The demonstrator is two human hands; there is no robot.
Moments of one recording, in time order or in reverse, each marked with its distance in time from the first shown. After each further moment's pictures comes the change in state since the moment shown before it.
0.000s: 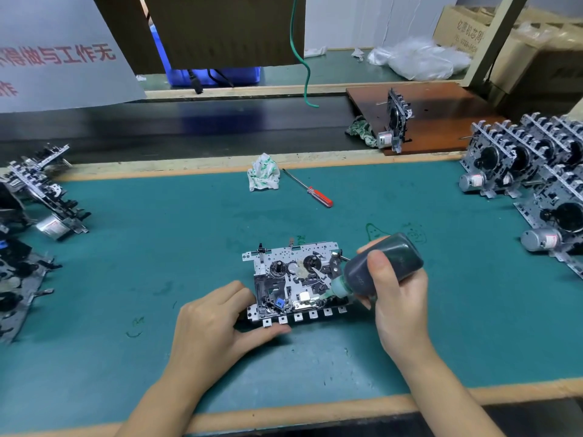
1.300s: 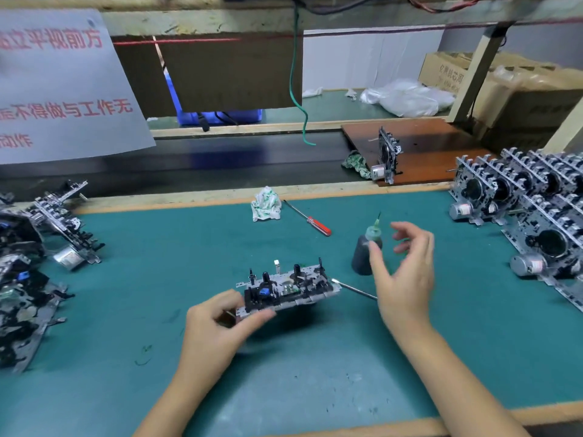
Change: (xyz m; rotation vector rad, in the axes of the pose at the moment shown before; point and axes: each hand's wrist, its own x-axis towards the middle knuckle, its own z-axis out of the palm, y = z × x) left_hand 0.021 0.000 -0.004 -0.670 0.048 -0.456; right_hand 0.059 0.013 -0.021 -0.785 0.218 -0.471
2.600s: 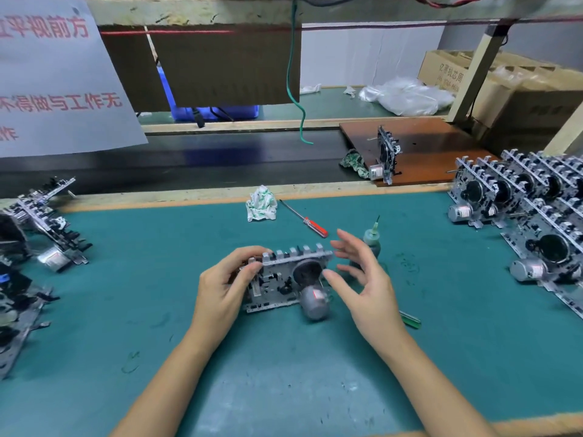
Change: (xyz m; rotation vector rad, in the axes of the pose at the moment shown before) left_hand 0.048 -0.006 0.018 -0.100 -0.004 0.185; right_hand -0.018 -0.011 0.010 0.446 -0.456 0.161
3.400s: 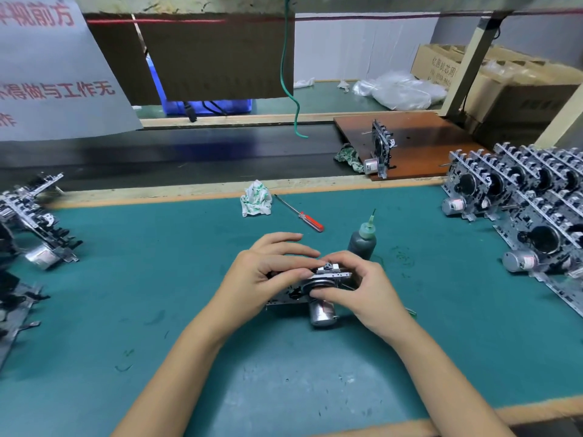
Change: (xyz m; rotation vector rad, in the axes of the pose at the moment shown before) left_hand 0.019 0.025 0.018 0.030 -0.409 0.099; right_hand 0.003 -0.007 -0.011 0.016 -0.214 0.185
